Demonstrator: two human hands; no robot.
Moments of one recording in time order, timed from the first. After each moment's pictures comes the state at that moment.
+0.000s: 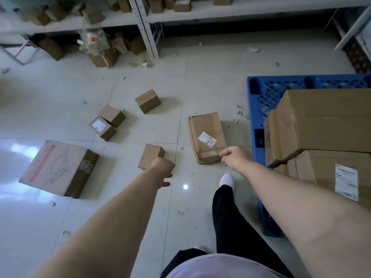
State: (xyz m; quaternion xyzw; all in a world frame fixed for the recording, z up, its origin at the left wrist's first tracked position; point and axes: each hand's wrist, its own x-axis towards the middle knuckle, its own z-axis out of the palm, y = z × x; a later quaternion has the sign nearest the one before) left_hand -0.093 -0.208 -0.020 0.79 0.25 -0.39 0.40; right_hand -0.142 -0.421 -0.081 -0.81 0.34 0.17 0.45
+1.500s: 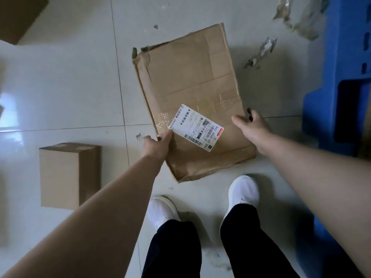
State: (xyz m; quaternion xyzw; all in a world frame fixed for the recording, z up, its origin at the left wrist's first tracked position) left_hand 0.227 -0.370 -0.632 0.78 0.33 -0.44 0.31; right_hand 0.149 -0.602 -0.646 -0.66 0.53 0.26 0.46
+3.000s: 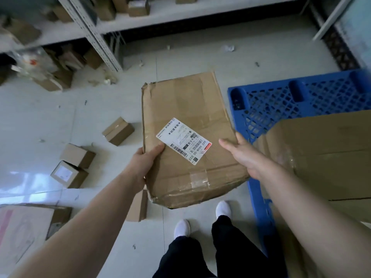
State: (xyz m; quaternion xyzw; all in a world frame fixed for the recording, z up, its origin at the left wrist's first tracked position) left_hand 0.214 -0.362 -0.007 0.75 0.22 -0.36 0.51; right_hand 0.100 -0.590 -0.011 -0.64 0.42 0.15 0.62
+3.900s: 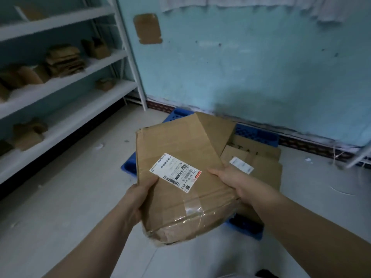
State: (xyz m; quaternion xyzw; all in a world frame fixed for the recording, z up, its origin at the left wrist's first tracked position) left_hand 0.105 -0.434 0.102 0.70 -0.18 -0.58 0.37; right_hand -0.138 -0.485 0.119 -0.42 0.63 -0.22 0.61
